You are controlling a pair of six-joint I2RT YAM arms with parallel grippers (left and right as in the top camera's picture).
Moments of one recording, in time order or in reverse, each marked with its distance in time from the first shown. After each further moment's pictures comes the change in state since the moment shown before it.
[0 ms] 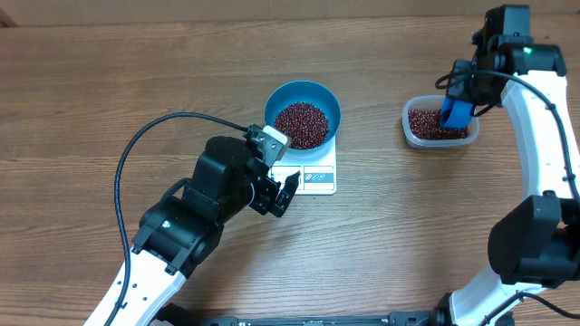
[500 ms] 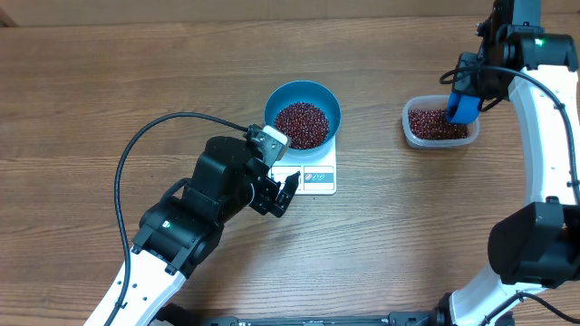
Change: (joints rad) left arm 0.000 0.000 0.000 0.000 0.000 0.000; right arm 0.000 0.000 0.075 -0.083 0.011 -0.037
